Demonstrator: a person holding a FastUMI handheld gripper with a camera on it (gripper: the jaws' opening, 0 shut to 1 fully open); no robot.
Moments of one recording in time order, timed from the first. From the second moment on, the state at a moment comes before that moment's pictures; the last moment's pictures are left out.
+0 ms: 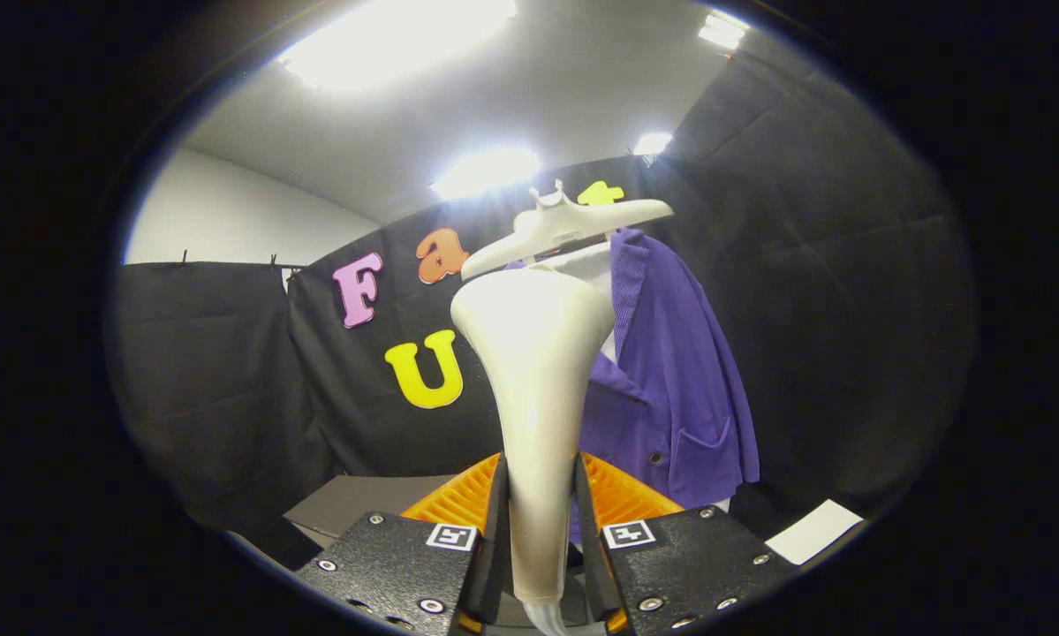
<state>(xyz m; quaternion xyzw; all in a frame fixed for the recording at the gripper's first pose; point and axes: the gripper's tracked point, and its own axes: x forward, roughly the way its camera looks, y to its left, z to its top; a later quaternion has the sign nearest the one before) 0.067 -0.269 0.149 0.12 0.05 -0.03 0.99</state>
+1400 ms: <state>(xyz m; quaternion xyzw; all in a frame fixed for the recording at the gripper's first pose) 0.191 -0.393 0.001 0.15 0.17 -0.16 0.96</state>
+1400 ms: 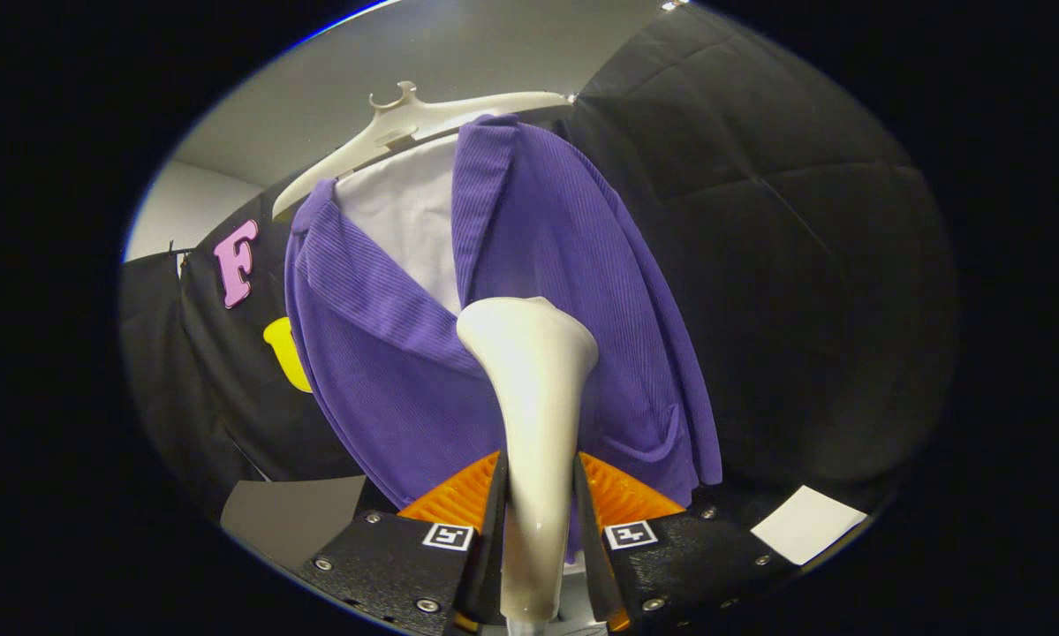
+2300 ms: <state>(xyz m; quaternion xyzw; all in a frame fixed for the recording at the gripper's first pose) 0.133 -0.385 -0.137 0.18 0.31 -0.16 0.92</state>
